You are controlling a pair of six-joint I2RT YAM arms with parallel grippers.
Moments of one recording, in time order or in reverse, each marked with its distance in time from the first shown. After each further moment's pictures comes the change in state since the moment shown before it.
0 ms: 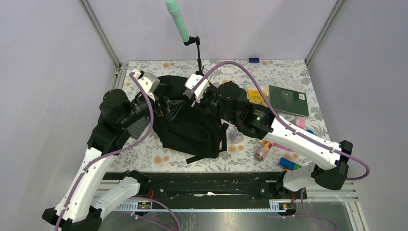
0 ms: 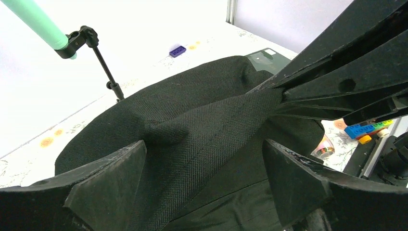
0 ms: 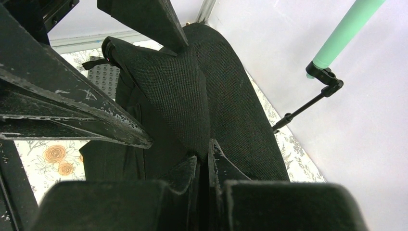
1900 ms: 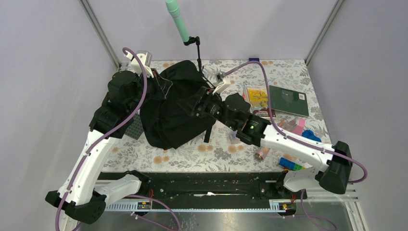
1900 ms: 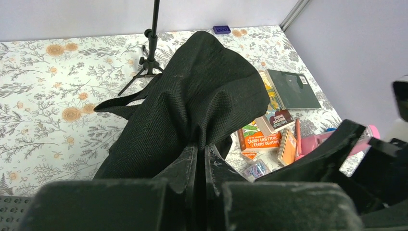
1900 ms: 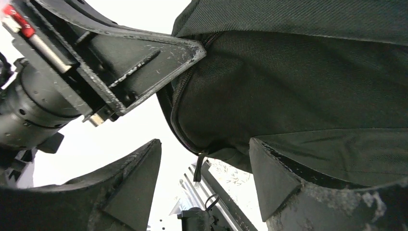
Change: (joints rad) left arm -0.017 0.195 0.242 -0.215 -0.348 -0.348; right arm -0.066 -0.083 -0.378 0.492 -0.058 1.167
